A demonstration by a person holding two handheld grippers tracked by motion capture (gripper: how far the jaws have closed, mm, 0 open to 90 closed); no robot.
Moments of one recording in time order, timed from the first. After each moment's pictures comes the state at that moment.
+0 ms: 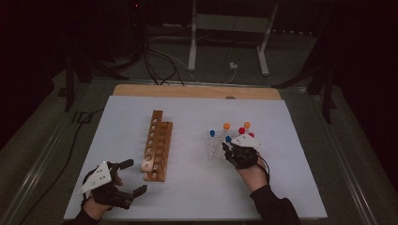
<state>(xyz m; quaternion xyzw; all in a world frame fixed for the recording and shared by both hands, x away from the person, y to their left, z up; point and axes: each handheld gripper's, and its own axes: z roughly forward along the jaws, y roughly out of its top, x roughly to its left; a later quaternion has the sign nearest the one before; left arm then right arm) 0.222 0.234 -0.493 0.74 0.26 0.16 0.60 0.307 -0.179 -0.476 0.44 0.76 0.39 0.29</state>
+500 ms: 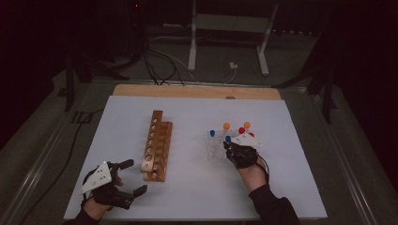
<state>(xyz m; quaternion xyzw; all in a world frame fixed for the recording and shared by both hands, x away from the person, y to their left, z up) 0.222 0.233 -0.493 0.75 0.26 0.16 0.60 0.309 -0.178 -0.475 0.44 0.76 0.38 0.29</state>
